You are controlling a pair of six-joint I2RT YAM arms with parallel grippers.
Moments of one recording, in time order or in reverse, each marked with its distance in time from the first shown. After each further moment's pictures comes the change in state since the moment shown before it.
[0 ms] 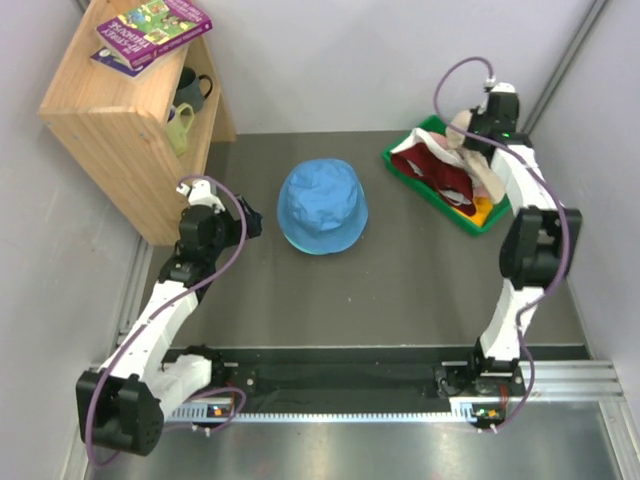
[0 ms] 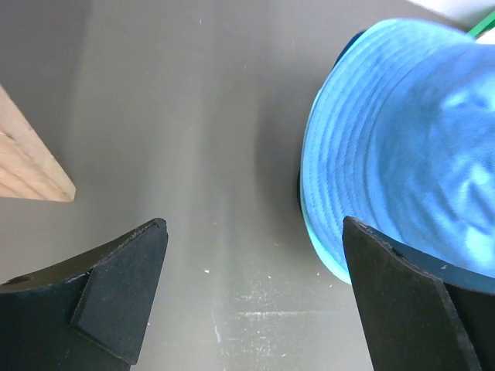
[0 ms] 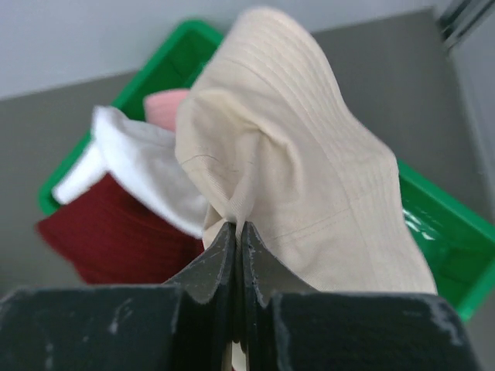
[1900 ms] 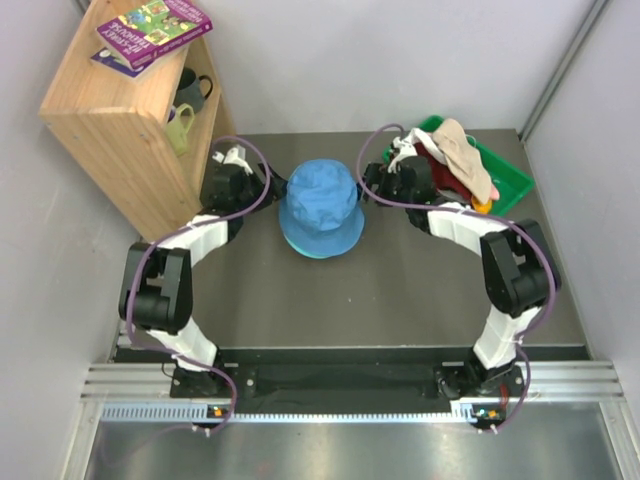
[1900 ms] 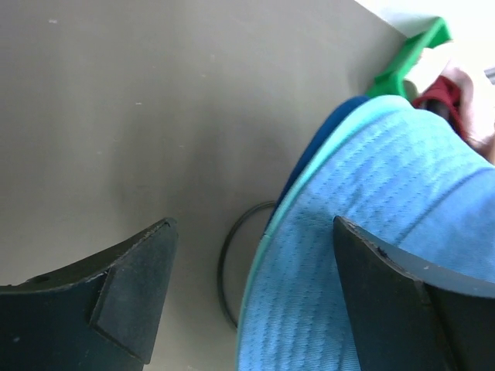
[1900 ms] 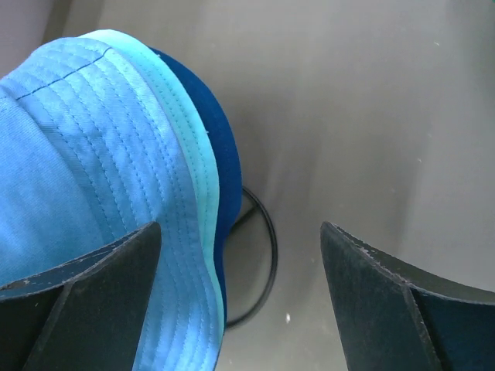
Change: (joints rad) left arm 0.006 0.678 0.311 0.341 0.254 -0.225; right arm 0.429 -0.204 -0.643 0.576 -0.257 0.350
